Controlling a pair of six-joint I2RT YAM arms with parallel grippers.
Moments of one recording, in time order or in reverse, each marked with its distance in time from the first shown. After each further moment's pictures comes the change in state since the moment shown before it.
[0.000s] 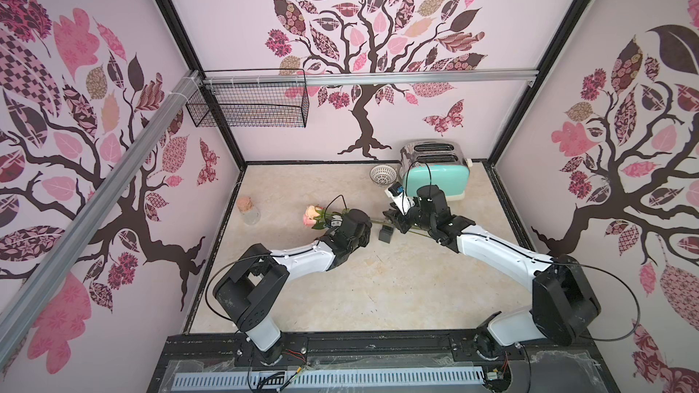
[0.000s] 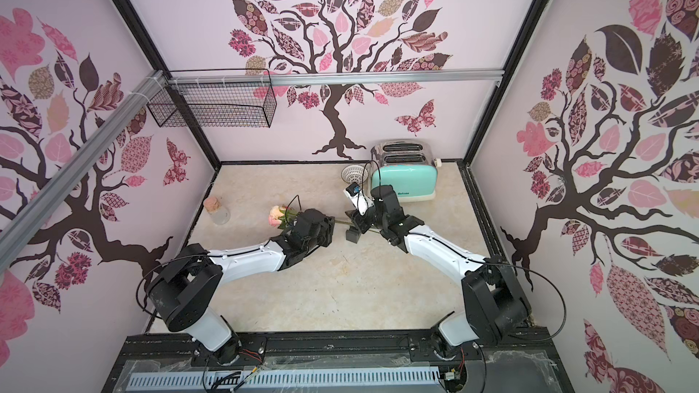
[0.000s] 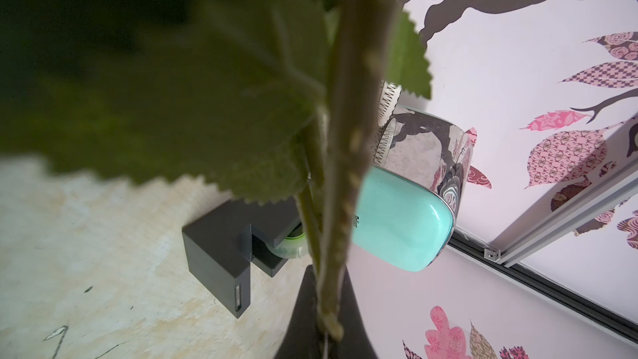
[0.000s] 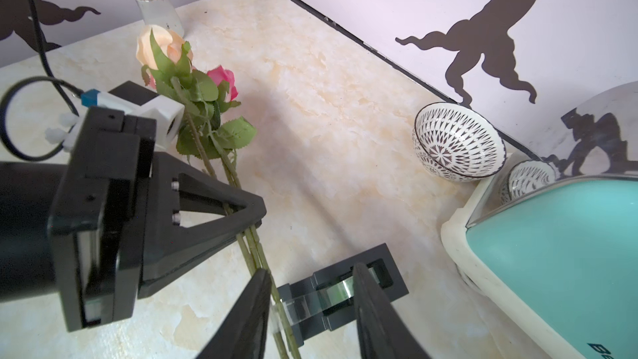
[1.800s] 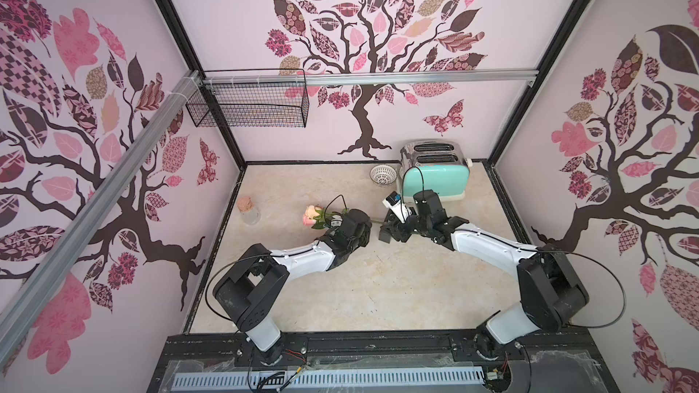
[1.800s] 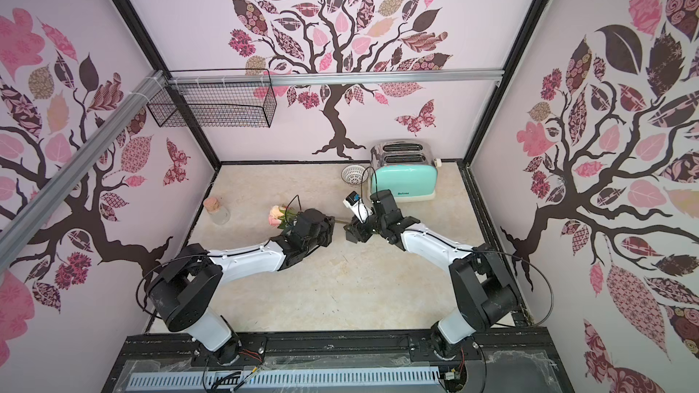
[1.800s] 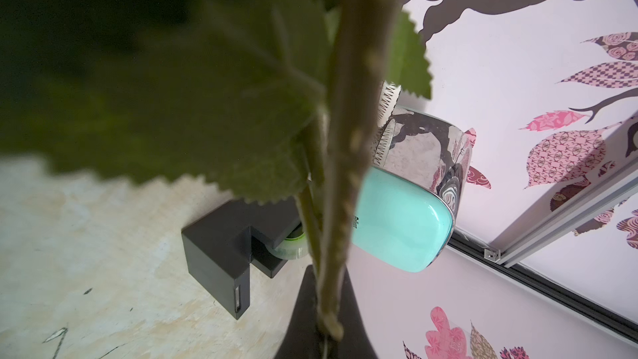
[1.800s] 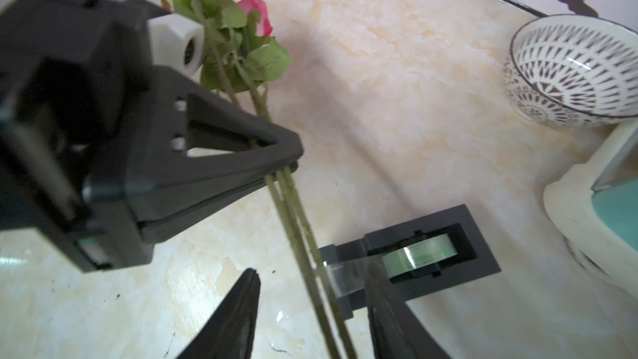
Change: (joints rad) left arm 0.000 0.000 0.000 0.001 -0.004 0.002; right arm -0.027 0.061 -0.043 -0.060 -0.188 0.009
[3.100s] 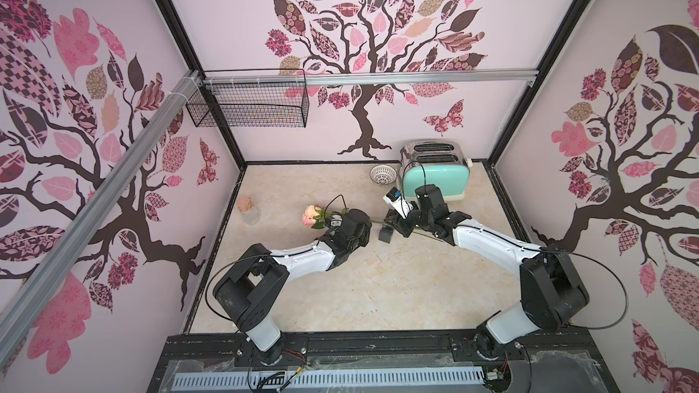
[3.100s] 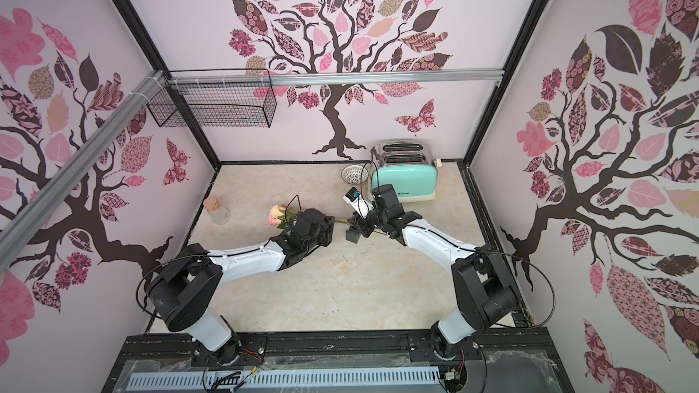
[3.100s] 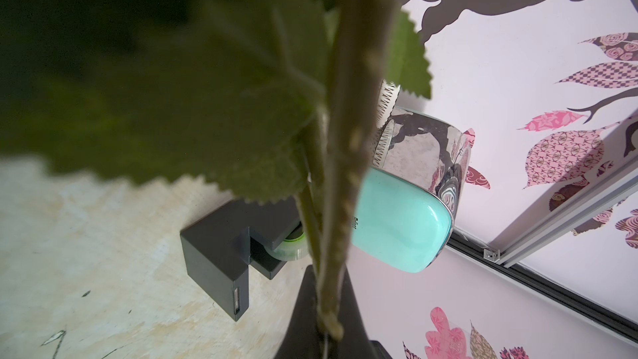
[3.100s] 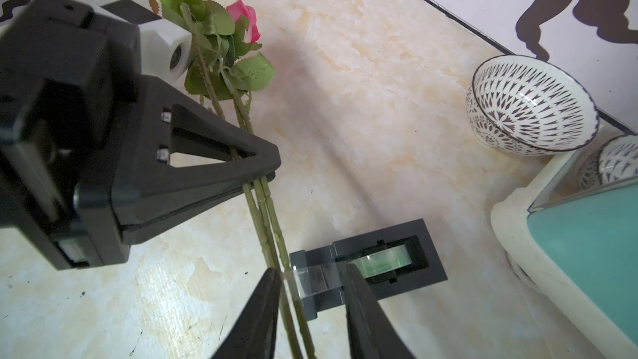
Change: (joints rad) left arm 0.002 0.000 0.000 0.003 -0.002 0.003; right arm -0.024 0.022 0.073 -0.060 0.039 -0.108
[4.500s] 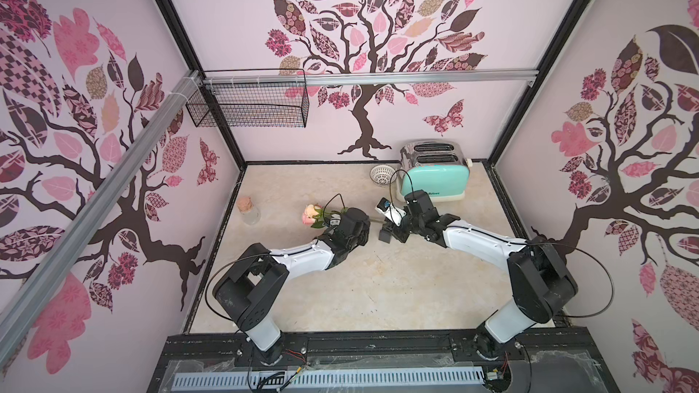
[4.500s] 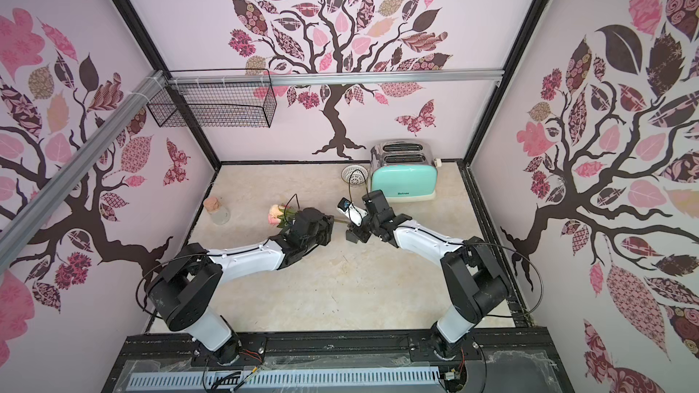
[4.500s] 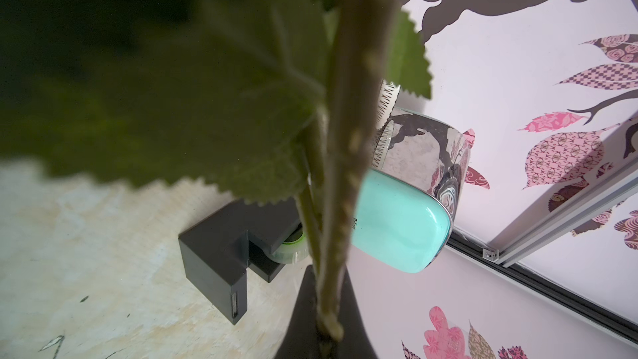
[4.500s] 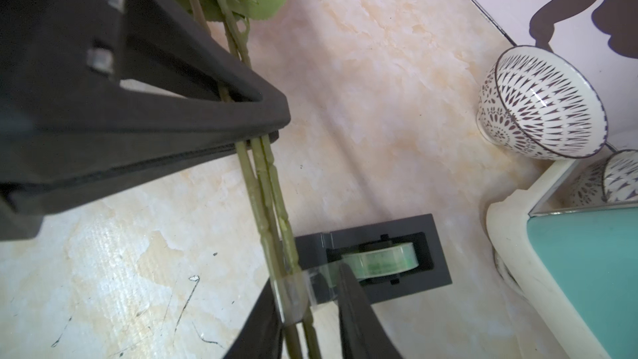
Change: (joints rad) left arm 0.017 0.001 0.000 0.004 0.022 0.005; right arm 0.060 0.069 0.000 -0.004 0.141 -0.146
